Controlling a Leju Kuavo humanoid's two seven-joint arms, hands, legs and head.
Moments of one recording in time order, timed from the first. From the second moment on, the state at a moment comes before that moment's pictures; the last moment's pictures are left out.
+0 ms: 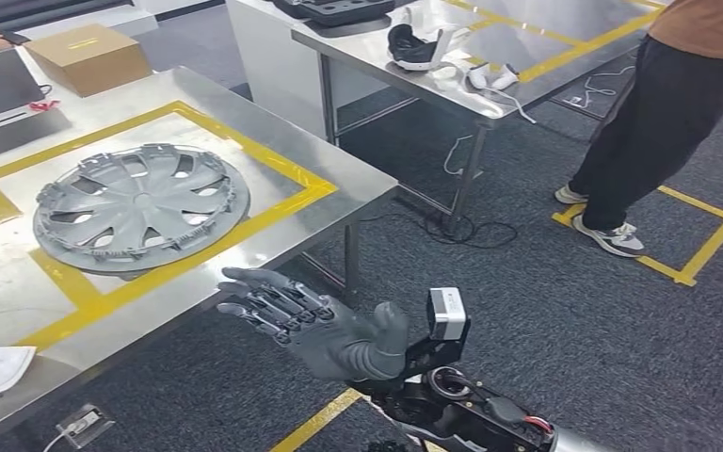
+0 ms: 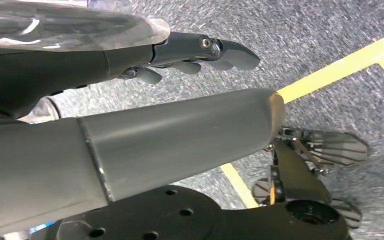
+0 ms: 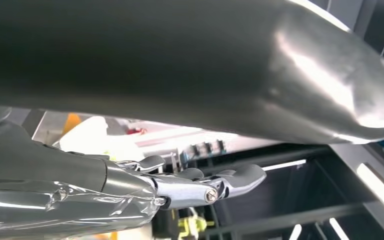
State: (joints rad) left arm -0.11 0.14 -1.13 -0.19 1.10 0.15 0.06; right arm -0.23 0.03 0.71 -1.57 -0.46 0.36 -0.60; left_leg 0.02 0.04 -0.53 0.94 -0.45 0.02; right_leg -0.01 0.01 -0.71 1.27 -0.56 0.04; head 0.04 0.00
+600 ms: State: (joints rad) left arm -0.11 0.14 -1.13 -0.19 1.11 0.15 0.06; right arm -0.23 0.03 0.68 -1.57 -0.41 0.28 -0.60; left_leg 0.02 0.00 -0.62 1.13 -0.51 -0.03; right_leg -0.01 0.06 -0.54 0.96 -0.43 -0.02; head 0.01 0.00
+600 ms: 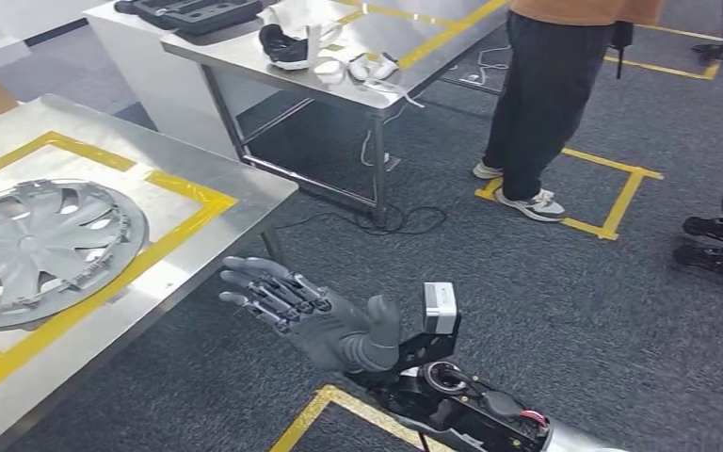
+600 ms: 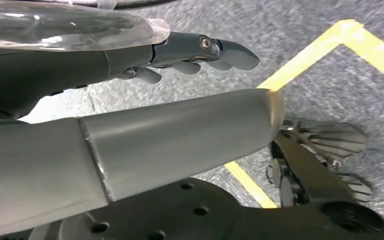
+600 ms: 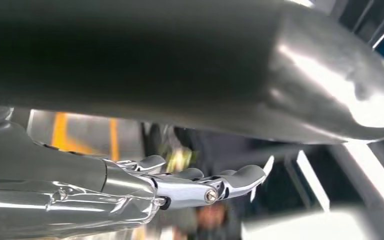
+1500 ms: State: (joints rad) left arm -0.11 0.14 -1.13 -0.19 1.11 0.14 0.06; right arm -0.19 -0.09 0.43 -0.68 -0.21 -0.10 -0.52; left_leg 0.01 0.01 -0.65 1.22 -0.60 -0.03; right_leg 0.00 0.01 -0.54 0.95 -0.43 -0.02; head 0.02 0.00
